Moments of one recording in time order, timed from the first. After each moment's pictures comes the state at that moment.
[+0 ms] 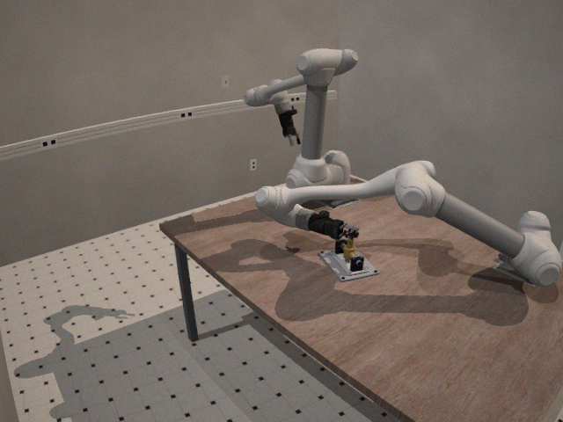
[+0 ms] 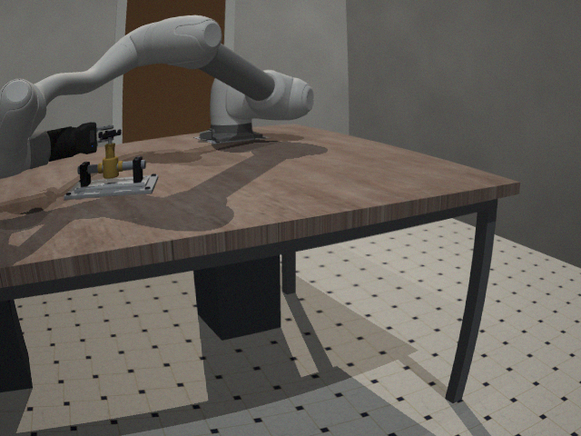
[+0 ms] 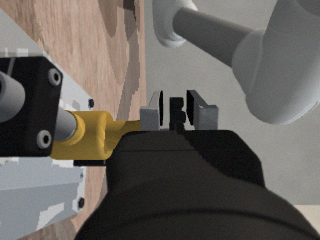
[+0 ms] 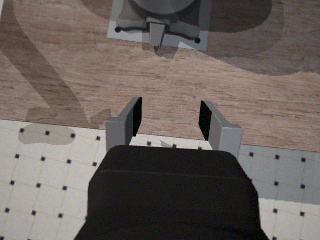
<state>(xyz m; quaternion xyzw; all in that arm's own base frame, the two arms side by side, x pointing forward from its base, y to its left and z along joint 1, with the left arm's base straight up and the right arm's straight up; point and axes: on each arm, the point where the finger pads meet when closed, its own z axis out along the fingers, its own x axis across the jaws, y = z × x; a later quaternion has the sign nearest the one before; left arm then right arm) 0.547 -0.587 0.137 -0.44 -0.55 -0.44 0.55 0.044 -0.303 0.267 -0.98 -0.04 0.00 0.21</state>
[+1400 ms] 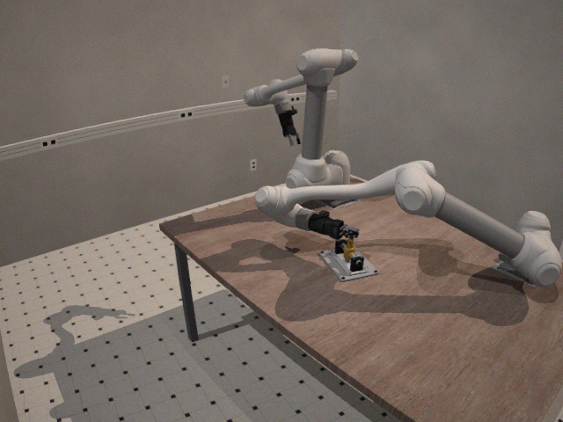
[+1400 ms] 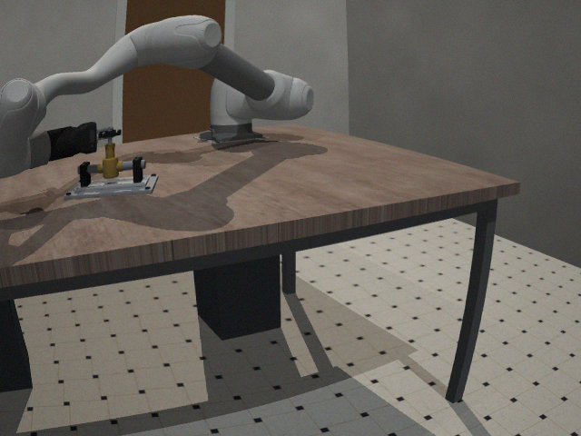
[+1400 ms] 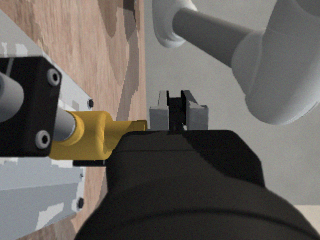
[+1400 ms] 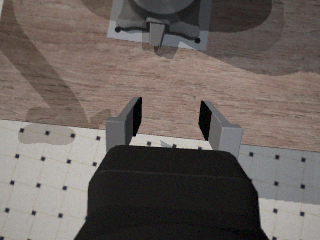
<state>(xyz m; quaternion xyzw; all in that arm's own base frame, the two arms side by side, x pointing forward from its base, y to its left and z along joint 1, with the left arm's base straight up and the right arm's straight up) 0.547 -0.587 0.138 -0.44 -0.55 -0.44 0.55 0.044 -0.303 0.267 -0.98 -0.04 0.00 0.21</state>
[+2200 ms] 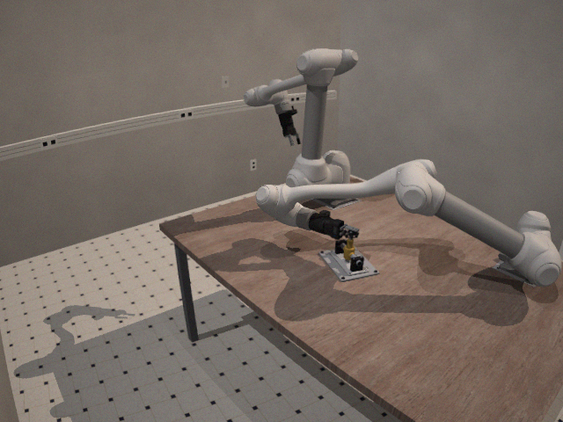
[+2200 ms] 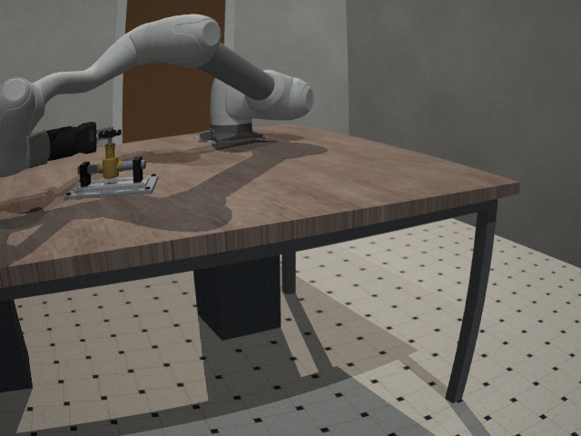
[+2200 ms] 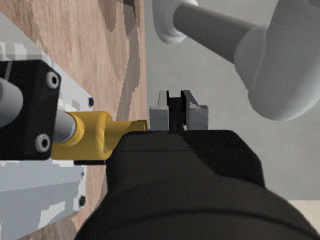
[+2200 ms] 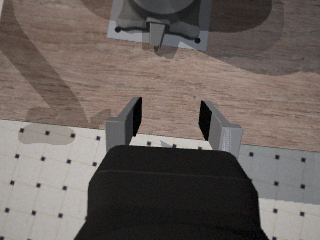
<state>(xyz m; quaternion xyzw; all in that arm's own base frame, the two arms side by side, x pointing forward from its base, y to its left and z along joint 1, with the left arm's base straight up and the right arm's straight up) 0.547 -0.587 0.138 -0.45 -0.55 -0.44 0.55 0.044 -0.303 0.267 -0.98 -0.04 0.00 0.21</state>
